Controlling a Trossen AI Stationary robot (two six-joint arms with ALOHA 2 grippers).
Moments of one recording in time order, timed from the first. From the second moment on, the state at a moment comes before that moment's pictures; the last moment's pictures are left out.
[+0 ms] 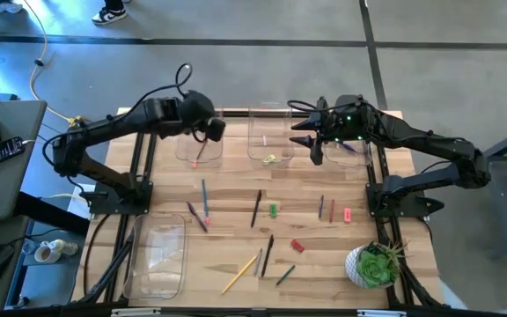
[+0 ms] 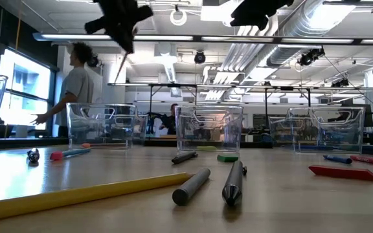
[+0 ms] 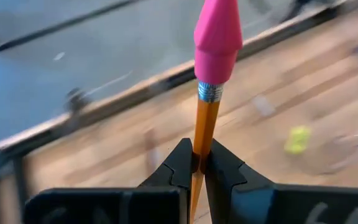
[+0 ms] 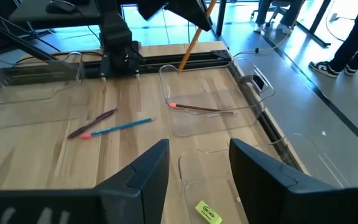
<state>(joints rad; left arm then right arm) 0.47 1.38 1.43 -1.07 -0.51 -0.62 -0.35 1.14 1.13 -0.41 -0.16 -0.11</state>
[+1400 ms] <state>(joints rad) 0.74 1.75 1.43 -1.21 -0.27 -0.39 -0.35 1.14 1.13 -0.43 0.05 -0.05</state>
